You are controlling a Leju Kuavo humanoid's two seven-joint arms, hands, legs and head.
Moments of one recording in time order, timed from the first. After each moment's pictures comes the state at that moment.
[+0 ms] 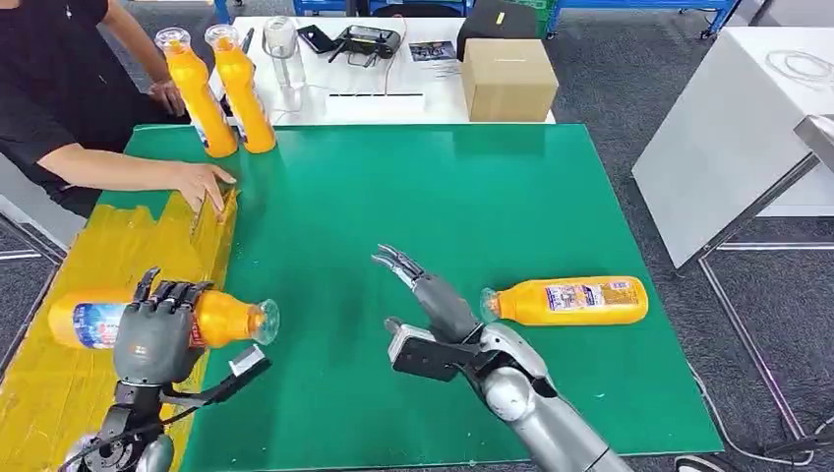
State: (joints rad) left arm 0.02 0.21 -0.14 -1.51 -1.55 0.56 0.19; right arm -0.31 -0.04 0.62 -1.34 0.48 0.03 -0.24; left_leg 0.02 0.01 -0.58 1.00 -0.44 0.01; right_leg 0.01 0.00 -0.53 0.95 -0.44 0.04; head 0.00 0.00
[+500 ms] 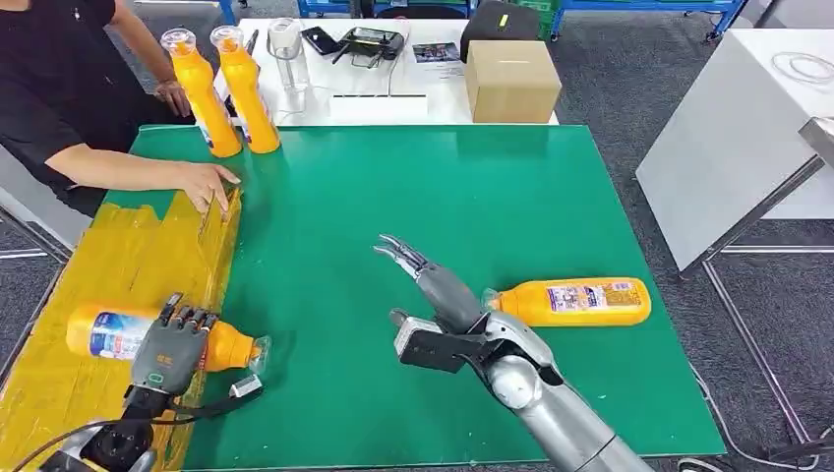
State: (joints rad) left arm -0.14 0.42 -0.47 -1.10 -1.56 0.54 0.10; right arm -0.35 -0.06 0.63 -1.34 0.47 0.04 -0.27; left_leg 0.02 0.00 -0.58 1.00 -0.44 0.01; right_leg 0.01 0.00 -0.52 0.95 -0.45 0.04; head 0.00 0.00
